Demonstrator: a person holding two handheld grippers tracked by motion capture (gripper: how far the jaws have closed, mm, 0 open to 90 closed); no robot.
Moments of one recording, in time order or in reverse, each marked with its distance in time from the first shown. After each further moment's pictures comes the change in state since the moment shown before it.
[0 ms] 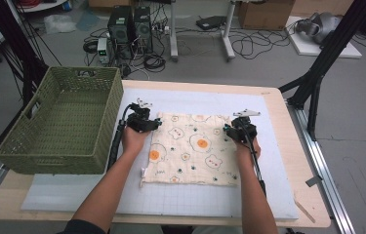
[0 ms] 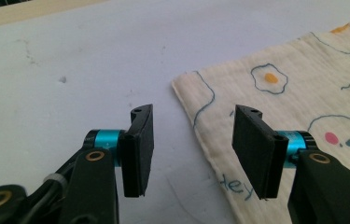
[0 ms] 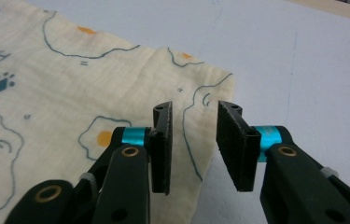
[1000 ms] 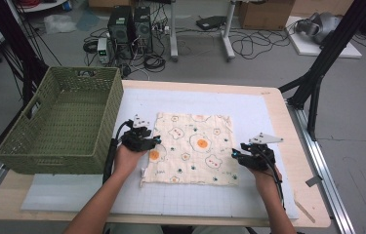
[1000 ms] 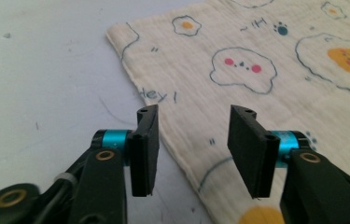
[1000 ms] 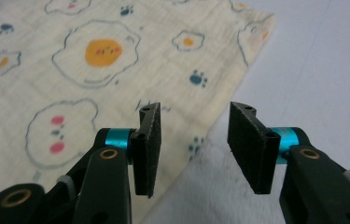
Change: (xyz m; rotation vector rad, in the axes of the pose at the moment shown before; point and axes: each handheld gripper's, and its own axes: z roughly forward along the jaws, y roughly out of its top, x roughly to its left) left arm -0.026 -0.044 -0.052 -0.001 -0.140 0.051; right arm 0.006 -0.058 -0.089 -0.013 0.175 -0.061
